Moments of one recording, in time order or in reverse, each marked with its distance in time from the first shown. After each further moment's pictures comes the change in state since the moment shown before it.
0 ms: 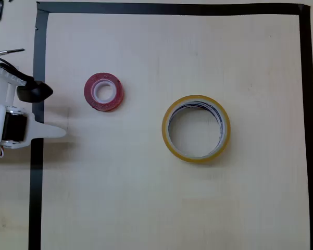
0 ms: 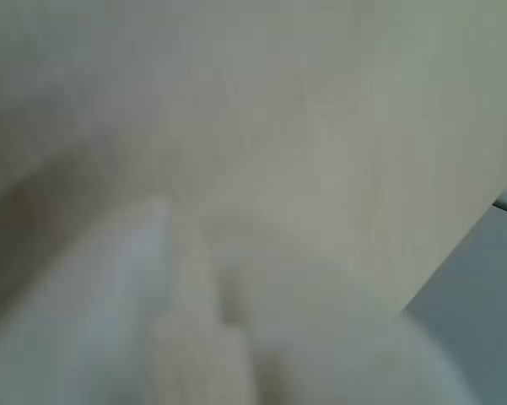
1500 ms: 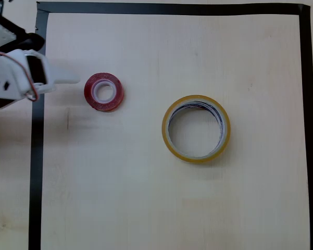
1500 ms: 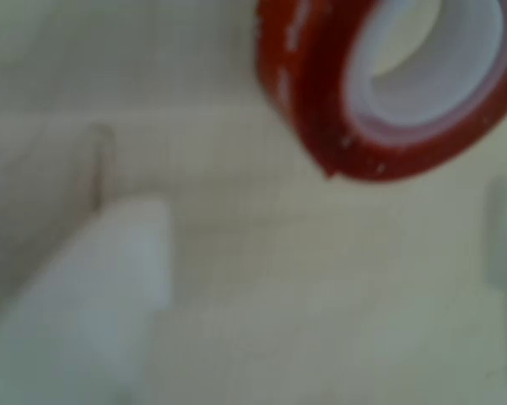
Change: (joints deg) arm -21.9 -59.5 -39.6 5.5 -2.1
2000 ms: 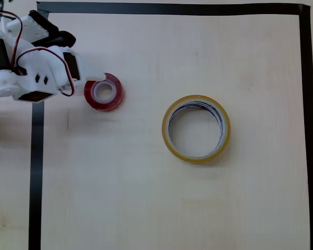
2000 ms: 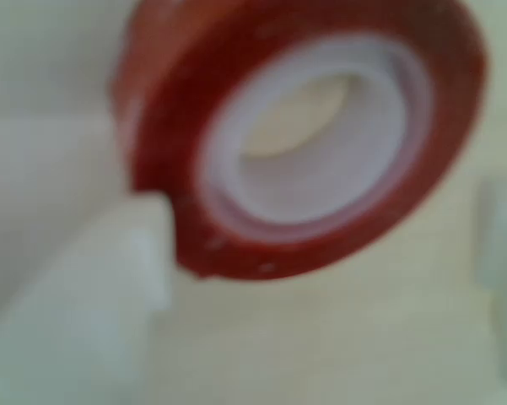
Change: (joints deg) arm 0.7 -18.8 -9.3 -9.1 0.0
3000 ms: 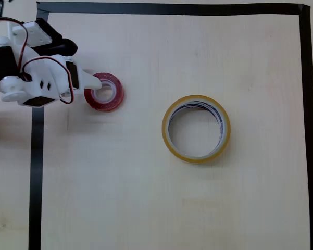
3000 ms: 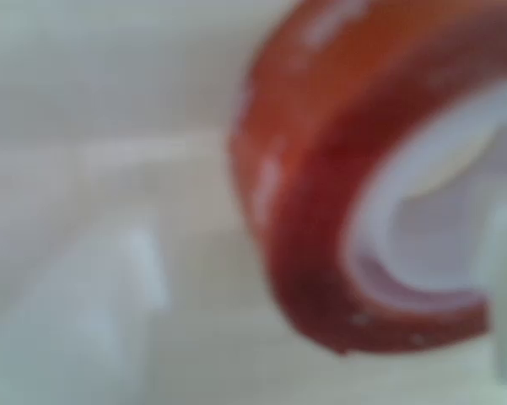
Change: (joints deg) arm 0.5 -4.2 5.4 -3.8 5.6
